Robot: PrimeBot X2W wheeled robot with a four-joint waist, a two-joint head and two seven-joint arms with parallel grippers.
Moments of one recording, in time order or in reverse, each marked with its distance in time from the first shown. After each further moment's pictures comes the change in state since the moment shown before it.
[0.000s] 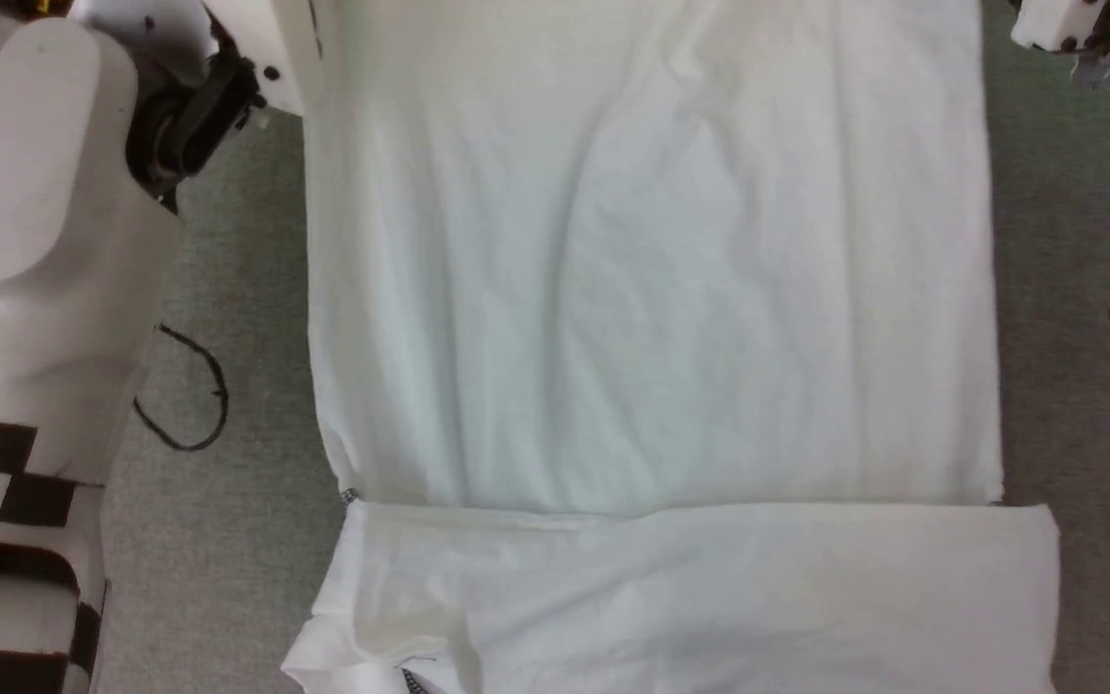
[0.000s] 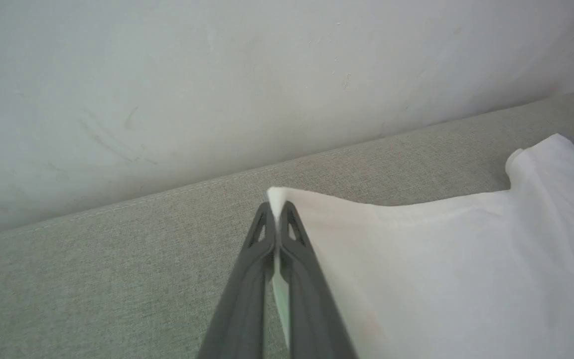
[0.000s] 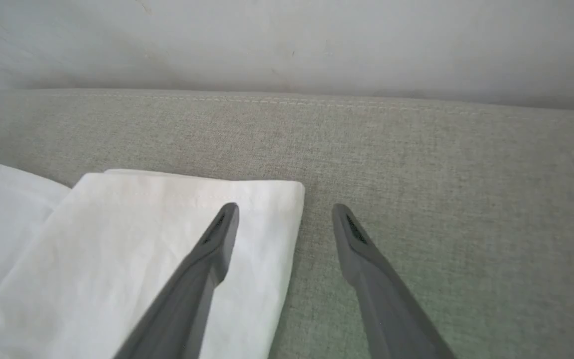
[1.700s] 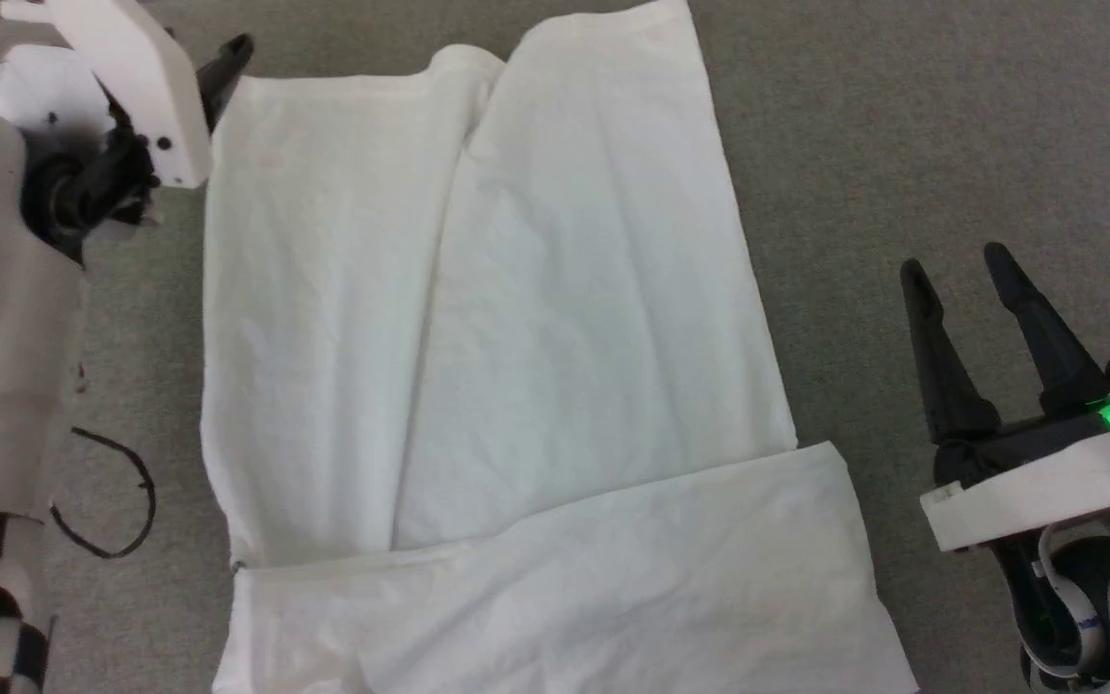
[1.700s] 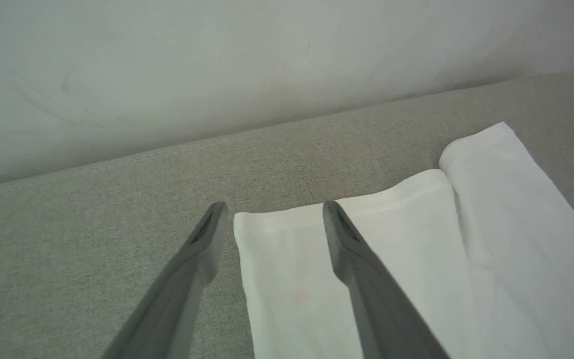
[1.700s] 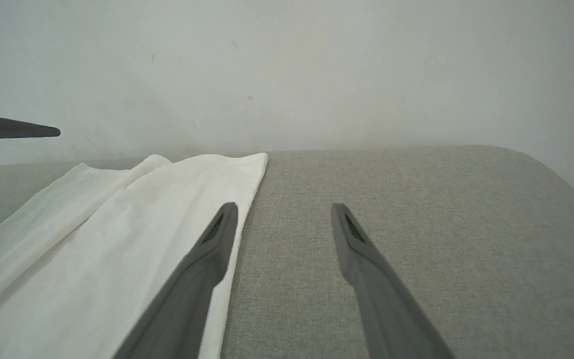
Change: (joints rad) left arm 0.107 0.049 0.165 0.074 0.009 0.000 0.259; right arm 1.090 0.182 -0.217 -1.062 -0.334 0.000 -0.477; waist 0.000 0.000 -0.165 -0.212
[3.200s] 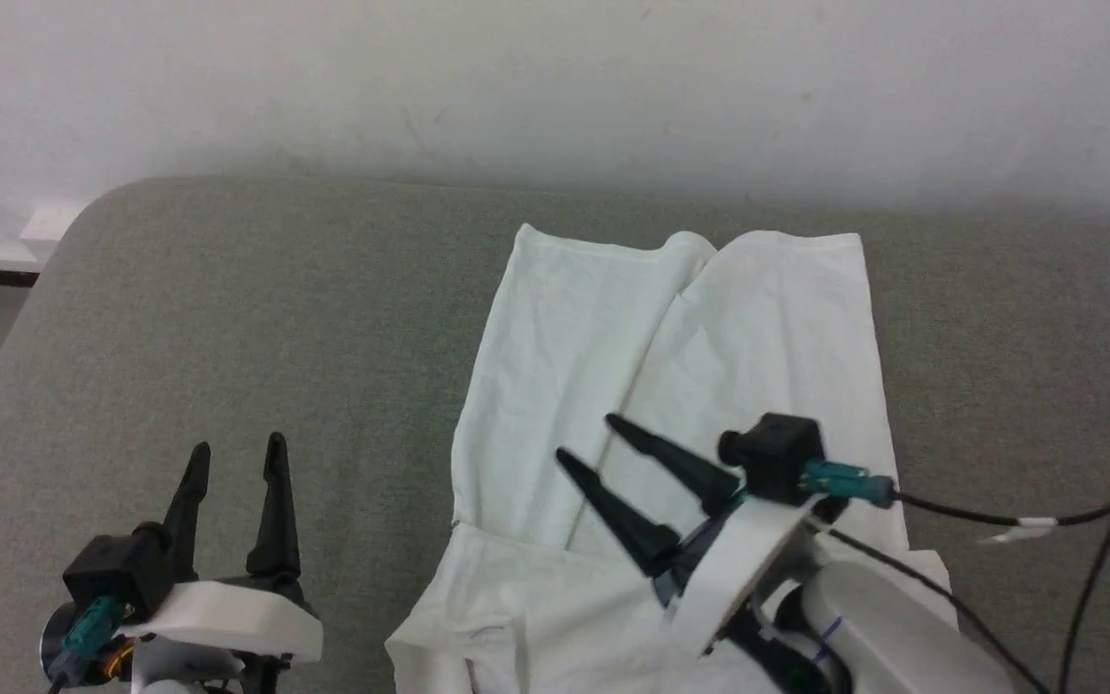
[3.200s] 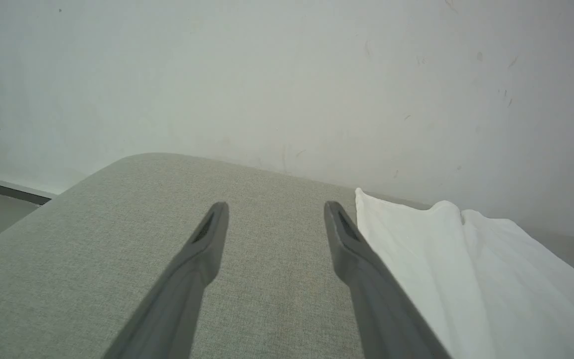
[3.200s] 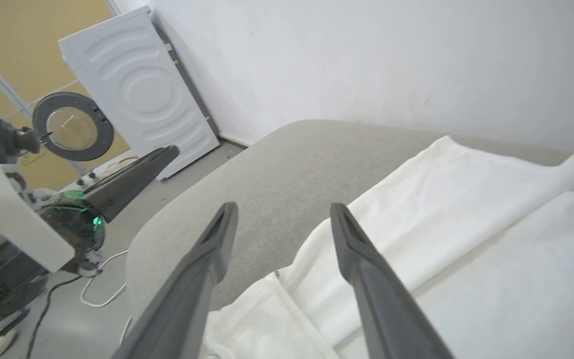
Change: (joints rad) left arm 1.045 -0.238 0.272 -0.563 0.238 0.149 -0.745; right arm -0.254 -0.042 0.748 0.550 0.431 0.000 -0.193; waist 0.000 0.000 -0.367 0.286
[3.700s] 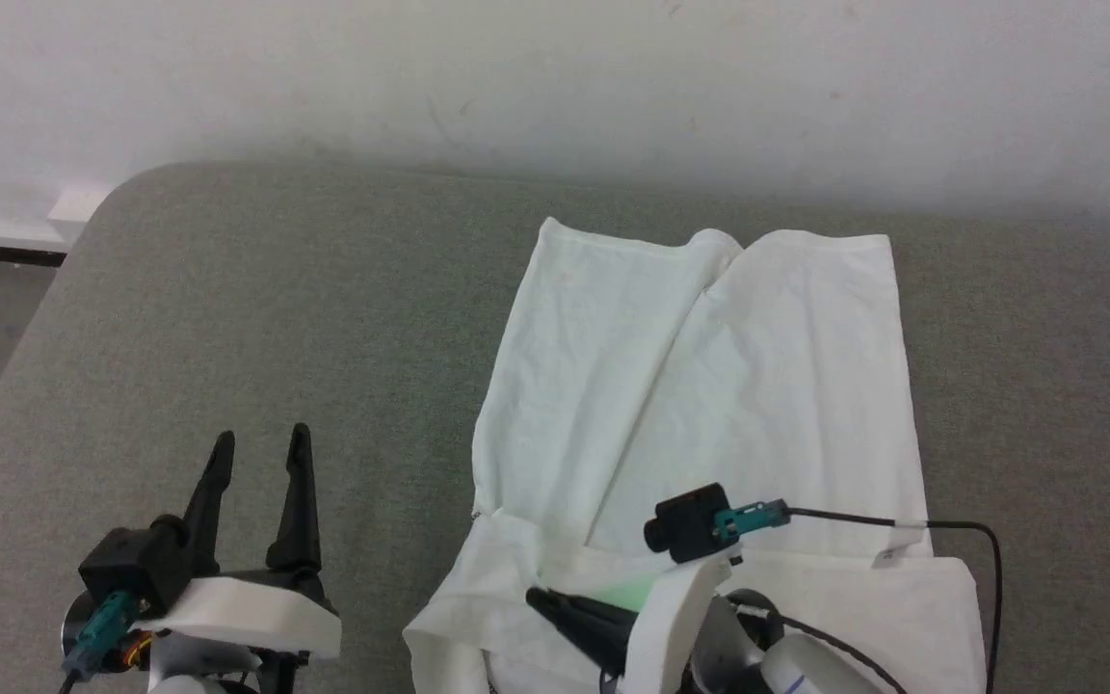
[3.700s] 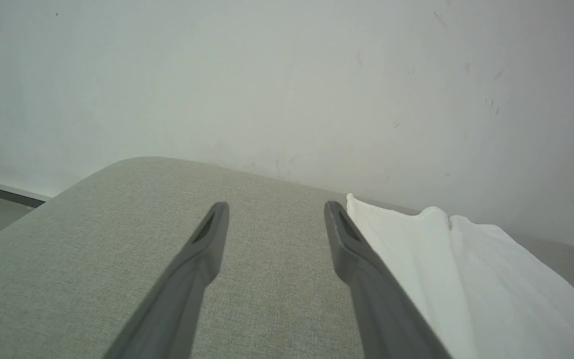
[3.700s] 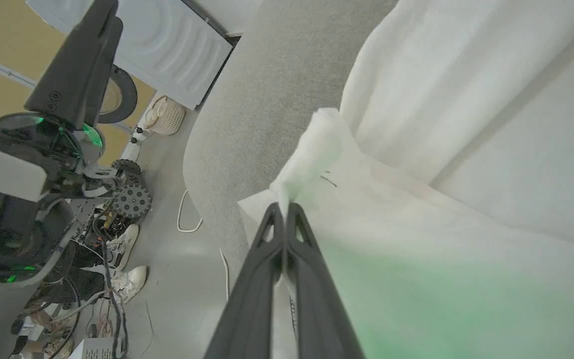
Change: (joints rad) left arm 0.002 -0.014 -0.013 -0.039 0.000 -0.016 0.013; right arm 0.147 0.111 -0.127 0.034 0.172 0.000 0.415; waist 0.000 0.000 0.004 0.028
